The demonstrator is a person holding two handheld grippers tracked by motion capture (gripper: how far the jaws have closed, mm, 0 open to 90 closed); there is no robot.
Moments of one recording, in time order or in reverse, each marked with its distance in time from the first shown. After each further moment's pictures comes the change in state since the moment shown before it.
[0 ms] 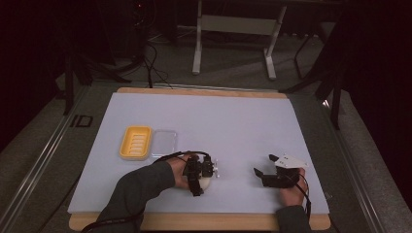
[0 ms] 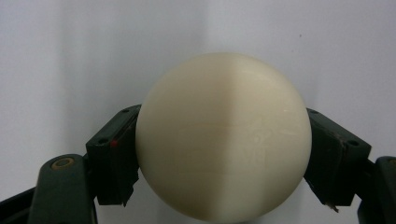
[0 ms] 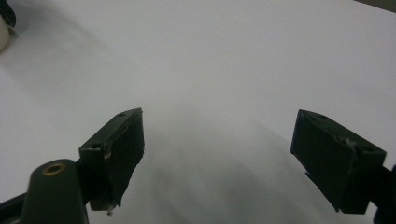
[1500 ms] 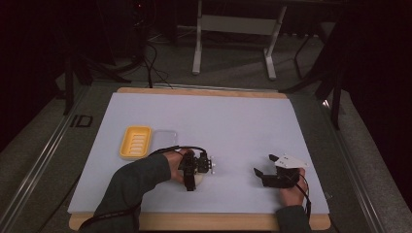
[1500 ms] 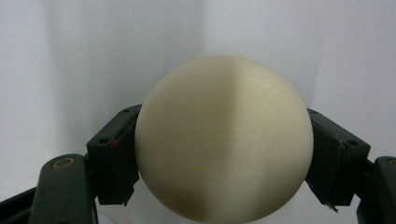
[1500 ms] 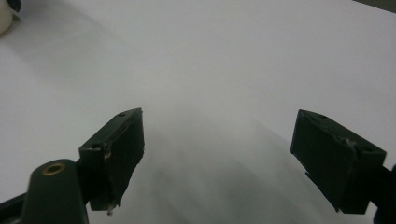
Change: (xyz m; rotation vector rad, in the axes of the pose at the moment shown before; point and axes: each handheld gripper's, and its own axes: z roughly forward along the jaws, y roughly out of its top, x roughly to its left) left arm 0.014 -0.008 -0.005 0.110 0.001 0.009; right arm 0.000 0.000 0.000 -0.001 0.001 -0.002
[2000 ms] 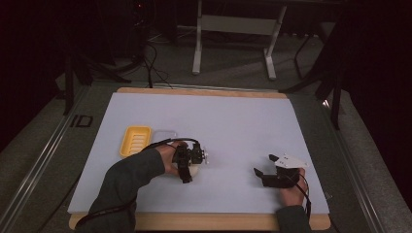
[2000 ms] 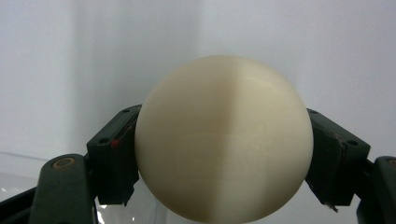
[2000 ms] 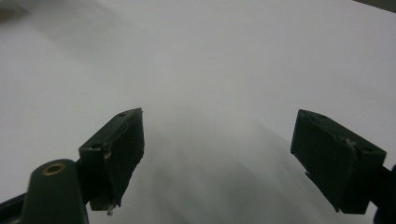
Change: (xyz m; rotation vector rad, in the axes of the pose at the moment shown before) left arm 0.019 -0.021 -0.017 -0.051 0.020 -0.076; right arm 0.000 0.000 0.000 0.000 0.000 0.001
